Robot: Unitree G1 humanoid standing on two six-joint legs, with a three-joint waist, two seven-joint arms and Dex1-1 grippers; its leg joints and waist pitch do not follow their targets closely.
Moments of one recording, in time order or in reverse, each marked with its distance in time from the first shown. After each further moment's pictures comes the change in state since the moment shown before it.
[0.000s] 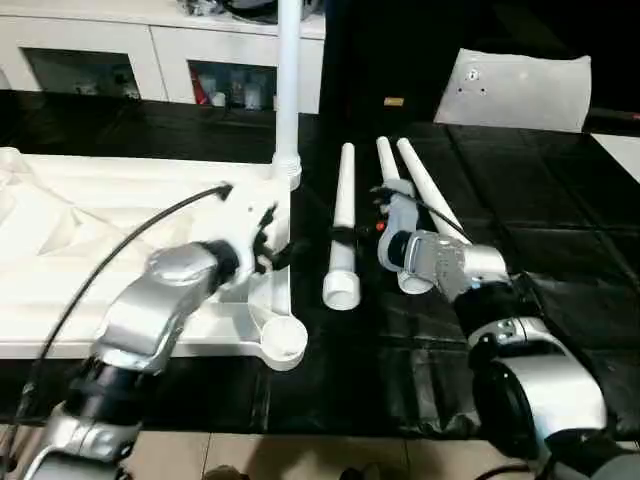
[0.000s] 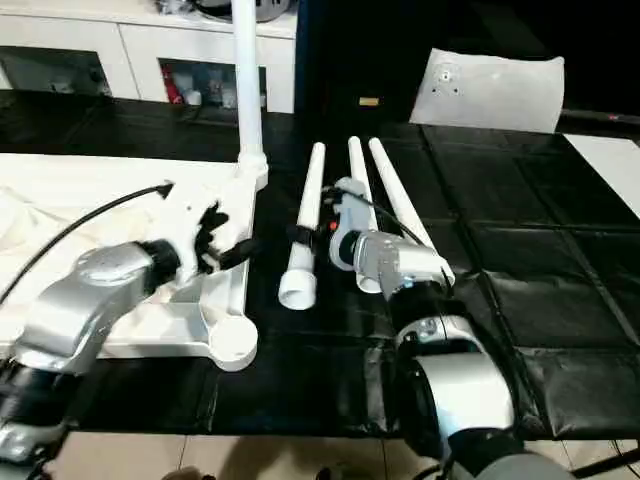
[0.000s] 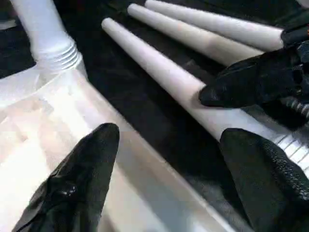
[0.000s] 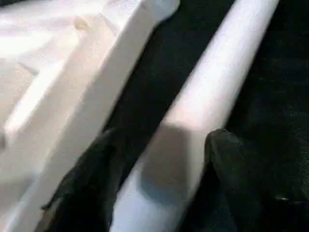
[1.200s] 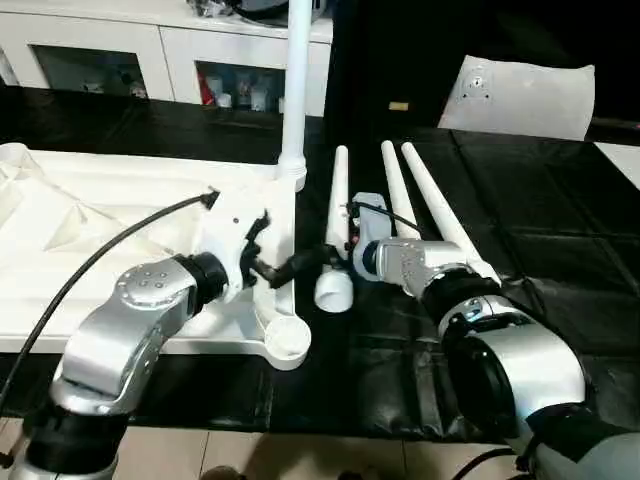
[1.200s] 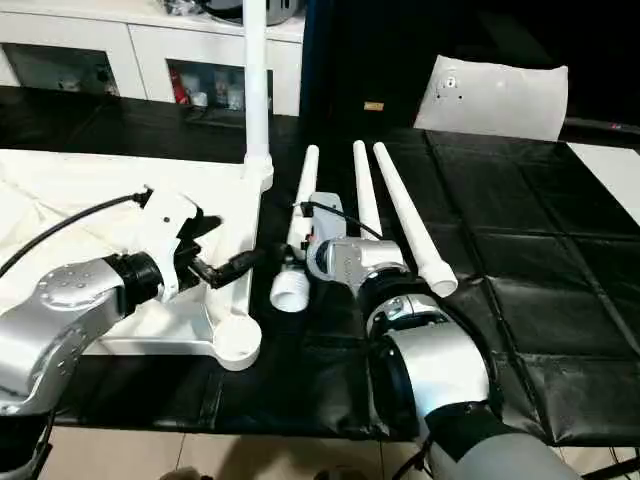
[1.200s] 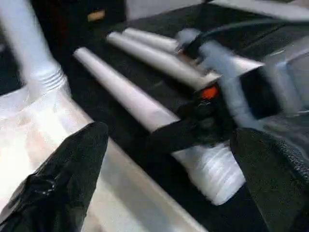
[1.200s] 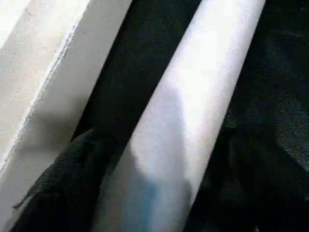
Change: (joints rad) left arm 0.124 0.034 0.051 -0.326 -0.116 0.110 -0.072; right arm -0.139 0.087 -0.016 0.295 -0.066 -0.063 -0.181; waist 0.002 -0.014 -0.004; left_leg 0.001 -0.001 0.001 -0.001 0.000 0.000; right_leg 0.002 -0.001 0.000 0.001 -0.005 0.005
